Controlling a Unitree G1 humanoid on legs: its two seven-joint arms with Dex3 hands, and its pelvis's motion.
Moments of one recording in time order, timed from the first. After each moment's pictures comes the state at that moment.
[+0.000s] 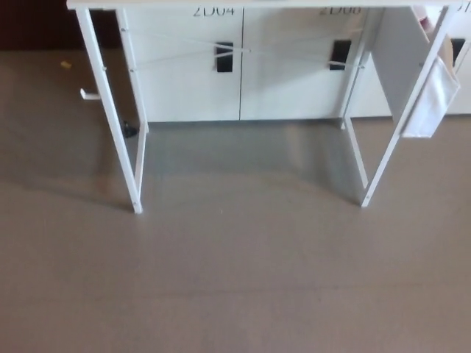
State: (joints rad) left_arm 0.46 0.37 0.24 0.46 -0.20 -0.10 -0.36; right_arm 0.42 -0.34 -0.05 0.78 -0.08 -0.55 0.11
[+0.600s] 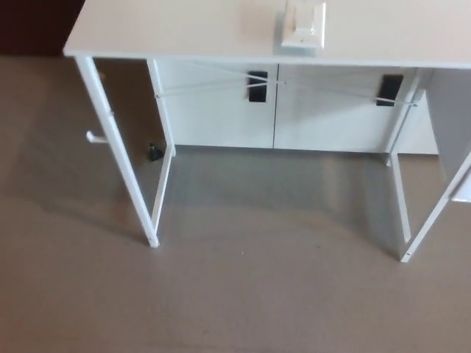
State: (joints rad) left_arm 0.43 0.35 0.24 0.46 -0.19 -0.08 -0.32; right_arm 0.37 -0.34 -0.04 0.78 -0.09 -0.55 0.08
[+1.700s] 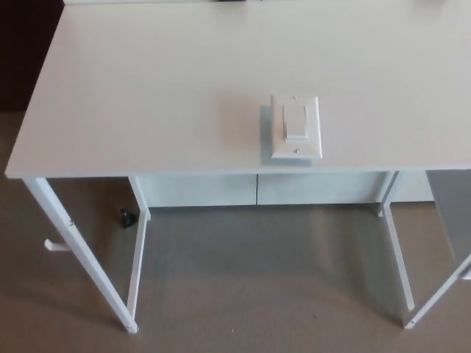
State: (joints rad) left_arm 0.41 0.37 0.23 0.41 -0.19 -0.05 -0.31; right_arm 0.36 -0.35 -0.02 0.73 -0.11 -0.54 0.10
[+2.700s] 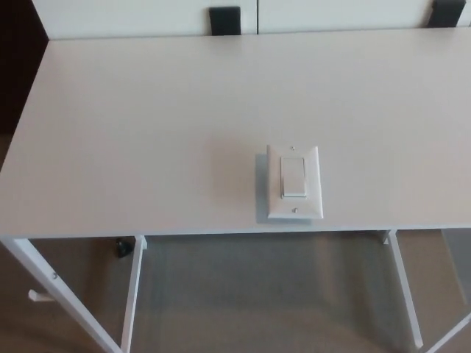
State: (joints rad) left_arm 0.36 0.39 0.20 0.46 -0.16 -0.06 -0.32; right_arm 0.35 -0.36 0.00 0.74 -0.13 -0.53 0.08
